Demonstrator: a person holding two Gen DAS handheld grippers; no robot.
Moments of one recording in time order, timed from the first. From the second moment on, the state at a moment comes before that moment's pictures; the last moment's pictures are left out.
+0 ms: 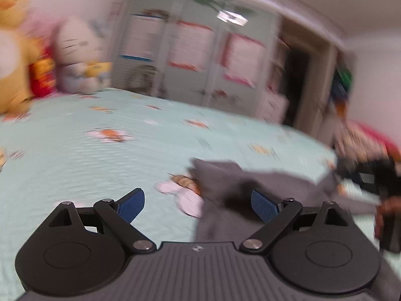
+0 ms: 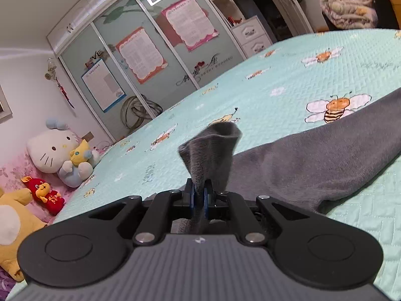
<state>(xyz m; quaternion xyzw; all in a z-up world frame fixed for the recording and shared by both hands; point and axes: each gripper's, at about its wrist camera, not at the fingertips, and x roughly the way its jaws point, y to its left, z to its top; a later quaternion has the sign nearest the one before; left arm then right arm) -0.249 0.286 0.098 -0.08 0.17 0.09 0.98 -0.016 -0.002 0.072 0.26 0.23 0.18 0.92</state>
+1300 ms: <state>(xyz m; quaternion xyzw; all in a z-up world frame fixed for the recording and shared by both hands) -0.114 0.224 0.008 0.34 0.28 0.11 0.89 -0.007 0.055 0.087 0.14 0.26 0.29 0.91</state>
